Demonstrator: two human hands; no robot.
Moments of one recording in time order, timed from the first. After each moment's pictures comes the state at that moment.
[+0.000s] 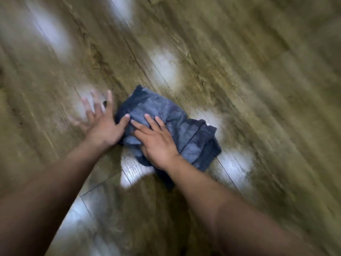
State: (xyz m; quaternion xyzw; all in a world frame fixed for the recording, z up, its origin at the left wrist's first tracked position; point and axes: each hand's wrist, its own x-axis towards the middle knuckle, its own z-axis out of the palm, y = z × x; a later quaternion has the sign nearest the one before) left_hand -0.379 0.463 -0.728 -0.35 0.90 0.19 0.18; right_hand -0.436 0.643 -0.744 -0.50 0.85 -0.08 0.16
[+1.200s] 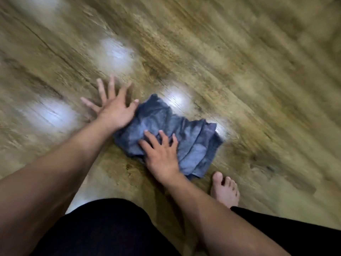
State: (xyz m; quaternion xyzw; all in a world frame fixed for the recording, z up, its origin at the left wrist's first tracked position) left_hand -0.467 0.626 -0.725 -0.17 0.93 0.23 0.22; right_hand -0.358 0.813 -0.735 -0.25 0.96 -0.05 0.15
